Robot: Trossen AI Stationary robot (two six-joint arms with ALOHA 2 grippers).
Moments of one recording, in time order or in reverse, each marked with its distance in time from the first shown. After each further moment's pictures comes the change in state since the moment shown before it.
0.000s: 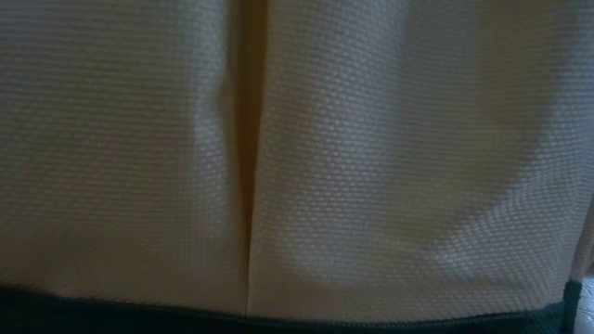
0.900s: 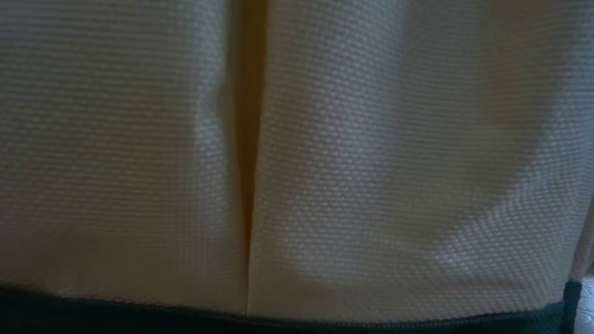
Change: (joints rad) left arm 0.011 0.002 0.000 -0.004 0.029 0.005; right arm -0.029 0.009 0.000 -0.003 -0.094 0.080
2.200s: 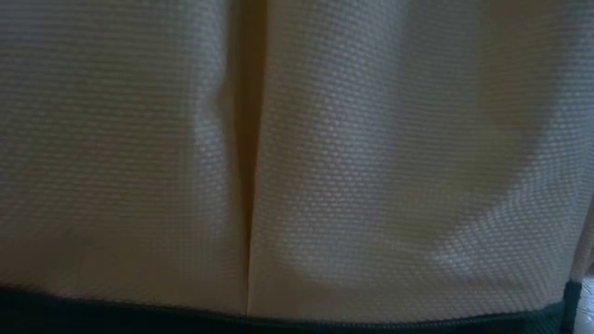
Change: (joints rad) left arm -0.155 -0.254 0.000 -0.797 -0.430 -0.268; right arm 0.021 -0.114 0.000 -0.296 -0.214 0.021
